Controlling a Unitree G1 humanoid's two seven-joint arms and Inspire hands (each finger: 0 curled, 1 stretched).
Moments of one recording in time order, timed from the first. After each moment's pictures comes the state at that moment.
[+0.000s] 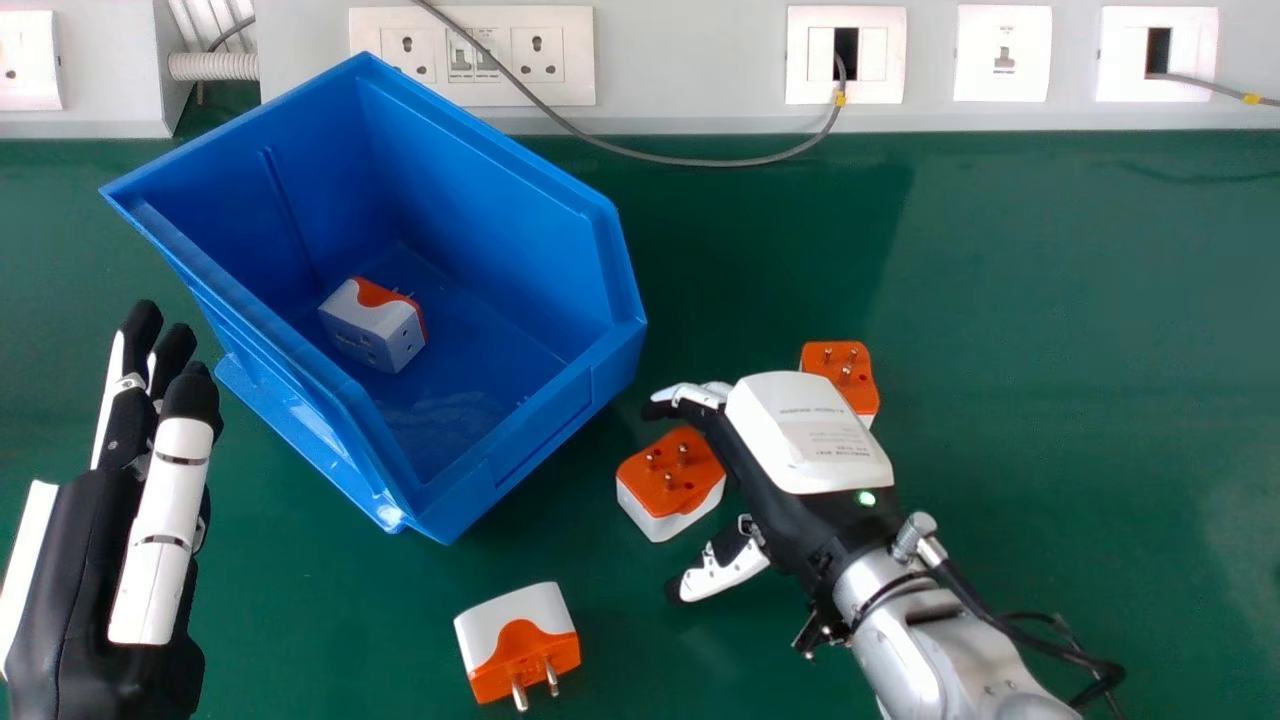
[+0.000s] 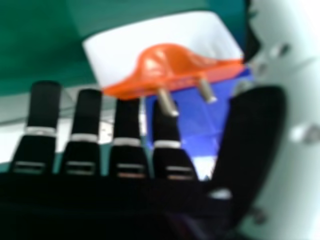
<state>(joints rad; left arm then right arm) 0.43 0.11 0.30 -0.39 -0.25 -0.14 -0.19 -0.35 -0.19 0.47 0.48 -0.87 -0.05 -0.19</state>
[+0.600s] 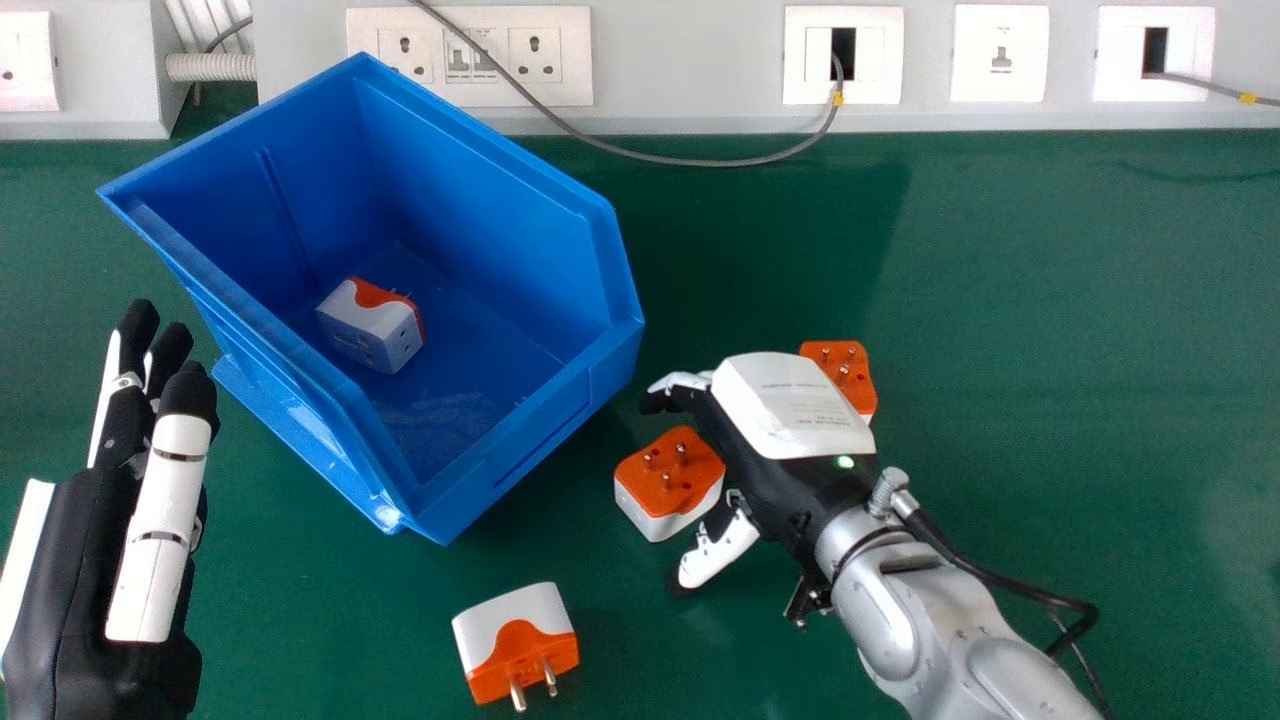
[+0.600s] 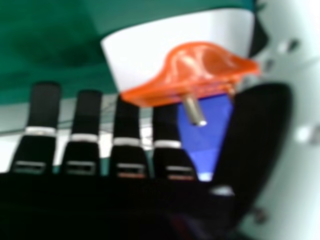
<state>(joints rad) 0.43 0.11 0.30 -0.41 -0.24 -0.12 -0.18 -0.47 -0.17 0.50 0.58 -0.86 0.01 -0.15</state>
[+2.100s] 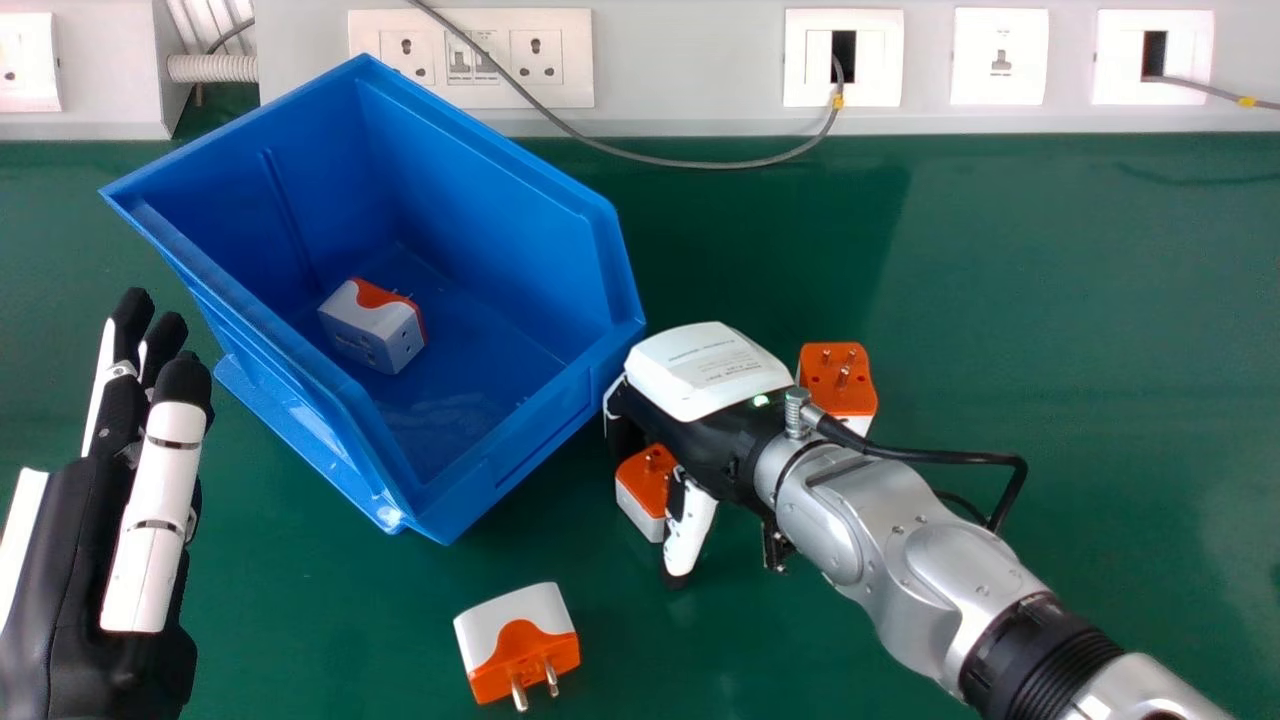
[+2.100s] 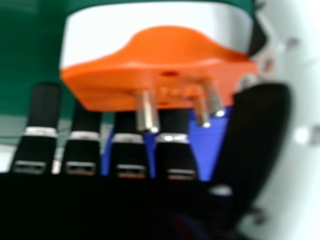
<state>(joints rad) 0.43 0.11 0.31 -0.44 -0.24 -0.08 -0.17 -0.71 -0.18 0.68 0.71 -0.87 0.01 0.06</state>
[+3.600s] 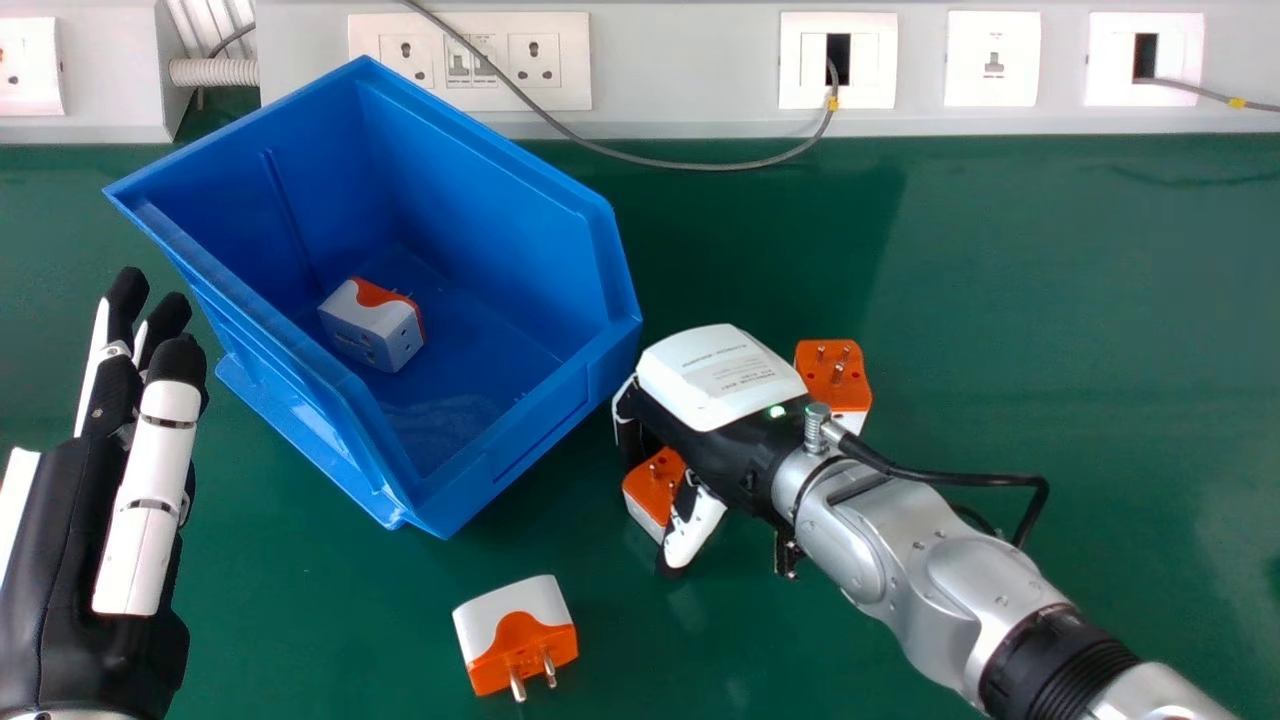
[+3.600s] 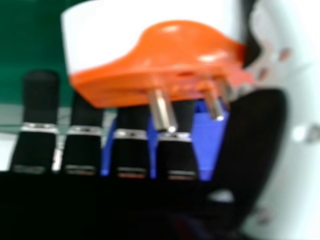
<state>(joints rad) 0.42 0.13 0.31 -0.50 -0.24 -0.03 -0.16 -0.69 -0.21 0.68 0.77 -0.87 -0.08 -0.07</state>
